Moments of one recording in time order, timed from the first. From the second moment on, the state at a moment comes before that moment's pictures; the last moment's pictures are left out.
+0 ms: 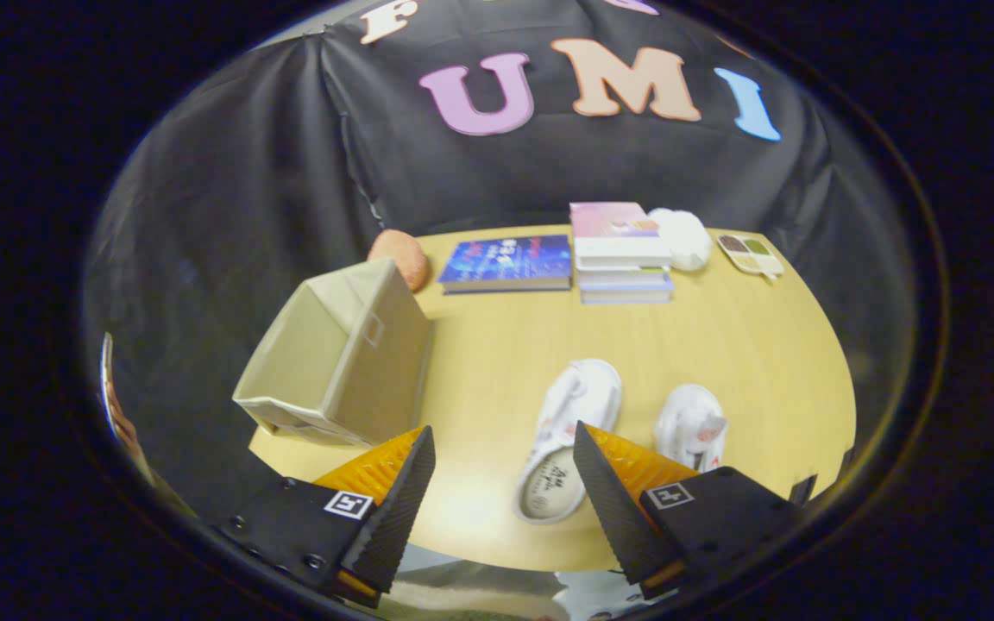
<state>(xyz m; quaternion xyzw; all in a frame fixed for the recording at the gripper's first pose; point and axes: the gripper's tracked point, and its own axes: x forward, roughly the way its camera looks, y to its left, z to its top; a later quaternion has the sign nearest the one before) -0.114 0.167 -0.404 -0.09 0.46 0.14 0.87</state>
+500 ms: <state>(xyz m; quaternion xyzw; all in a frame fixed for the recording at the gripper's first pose) -0.108 0.088 -0.502 -0.16 0.53 0.07 0.83</state>
